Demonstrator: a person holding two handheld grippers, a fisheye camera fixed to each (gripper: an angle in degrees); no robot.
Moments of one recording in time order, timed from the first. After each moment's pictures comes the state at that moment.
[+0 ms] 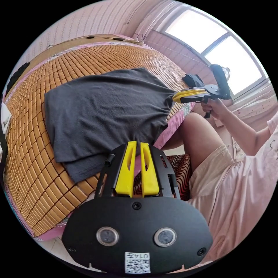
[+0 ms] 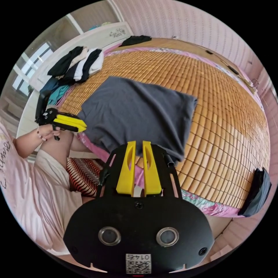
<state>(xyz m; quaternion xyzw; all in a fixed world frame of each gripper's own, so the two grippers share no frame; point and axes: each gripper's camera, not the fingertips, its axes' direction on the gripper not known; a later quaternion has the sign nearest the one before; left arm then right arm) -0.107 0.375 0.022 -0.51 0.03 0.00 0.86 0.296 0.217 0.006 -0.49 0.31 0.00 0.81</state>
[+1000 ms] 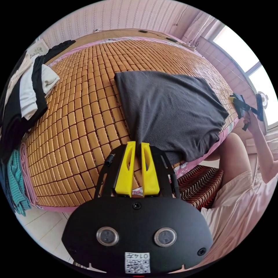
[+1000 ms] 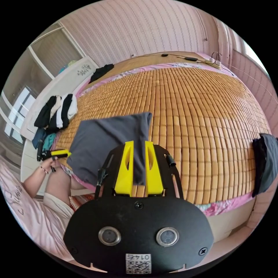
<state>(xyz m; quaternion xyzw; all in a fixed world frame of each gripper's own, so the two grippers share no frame) -0.241 0.352 0.020 -0.52 -0.17 -0.05 0.84 0.425 0.129 0.003 -0.36 0.35 0.09 0.86</state>
